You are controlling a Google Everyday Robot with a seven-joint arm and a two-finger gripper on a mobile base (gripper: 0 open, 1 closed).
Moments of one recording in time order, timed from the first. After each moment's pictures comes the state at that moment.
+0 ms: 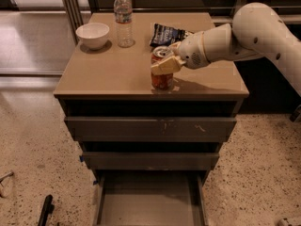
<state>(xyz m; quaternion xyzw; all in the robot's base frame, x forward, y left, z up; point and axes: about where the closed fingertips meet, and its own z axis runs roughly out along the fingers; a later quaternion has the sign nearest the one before) 0.648 -0.043 0.881 -0.50 0.70 0.28 0.43</state>
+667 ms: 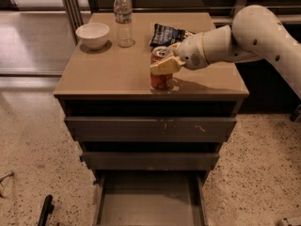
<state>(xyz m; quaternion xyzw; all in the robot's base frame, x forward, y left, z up) 0.649 -0.042 0.878 -0.49 0.70 0.28 0.43</state>
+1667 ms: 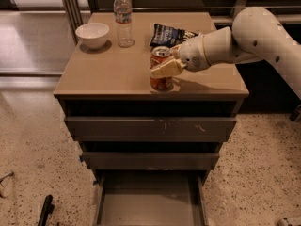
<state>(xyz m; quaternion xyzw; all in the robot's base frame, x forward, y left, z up) 0.649 -0.042 0.878 -0.49 0.70 0.28 0.43</state>
